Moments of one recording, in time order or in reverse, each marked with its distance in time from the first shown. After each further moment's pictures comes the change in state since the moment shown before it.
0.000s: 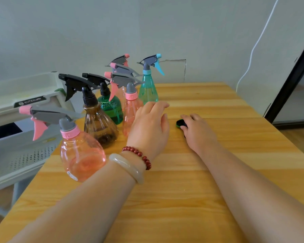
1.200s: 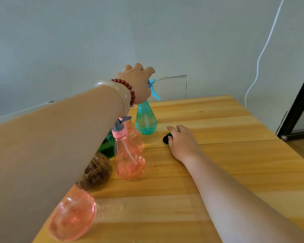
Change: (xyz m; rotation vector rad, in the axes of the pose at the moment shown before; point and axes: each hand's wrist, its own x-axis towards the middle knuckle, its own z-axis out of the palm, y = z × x) left_hand 0.216 -0.021 -0.022 0.693 -0.353 0.057; right_hand 0.086 -0.014 0.014 0.188 -0.079 -0.044
